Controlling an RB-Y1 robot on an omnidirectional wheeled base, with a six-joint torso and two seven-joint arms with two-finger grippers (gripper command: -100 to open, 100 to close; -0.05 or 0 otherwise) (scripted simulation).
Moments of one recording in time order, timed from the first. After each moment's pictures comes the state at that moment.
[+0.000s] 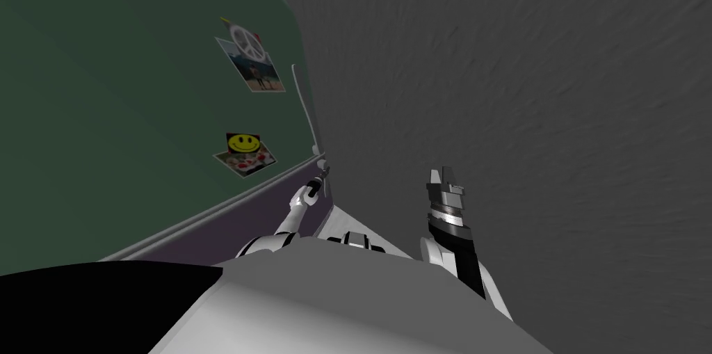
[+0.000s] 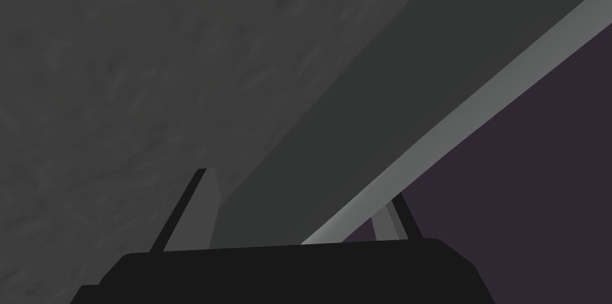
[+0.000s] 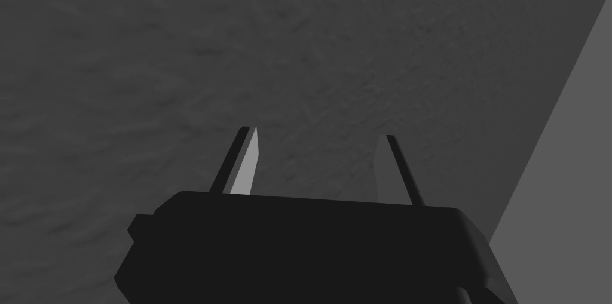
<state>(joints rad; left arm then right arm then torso) -0.31 0.18 0.33 -1.03 -0.89 -0.30 0.07 0.45 0.01 -0.05 -2.30 0.12 -0.47 -0.02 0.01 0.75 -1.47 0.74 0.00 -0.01</state>
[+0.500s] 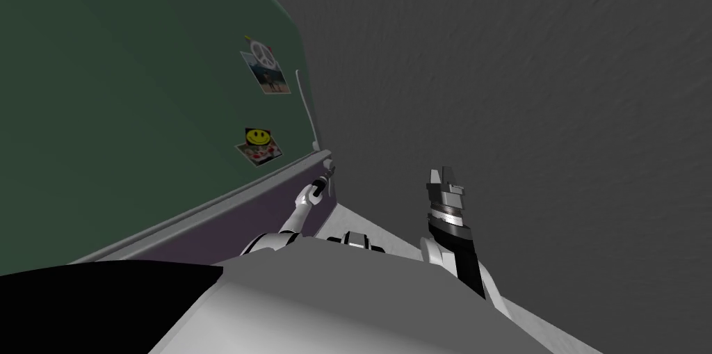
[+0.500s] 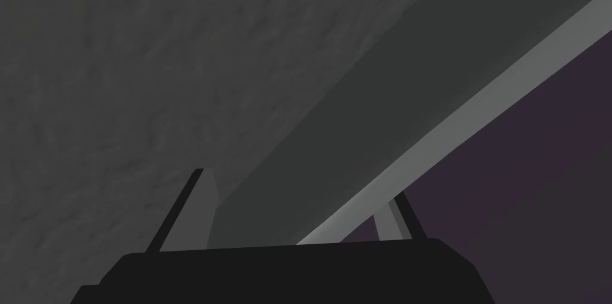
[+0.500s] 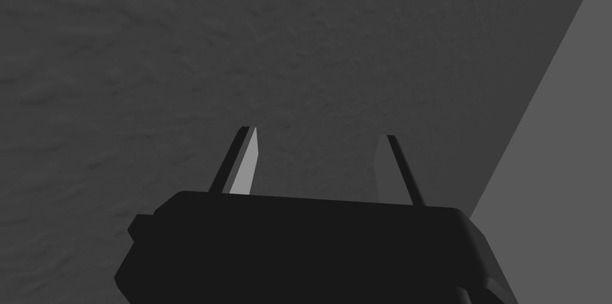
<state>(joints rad) -0.32 0.16 0.26 -1.04 -0.92 -0.30 0.11 0.45 0.02 -0.05 -2.30 0.12 -0.47 -0.02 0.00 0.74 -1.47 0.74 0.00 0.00</state>
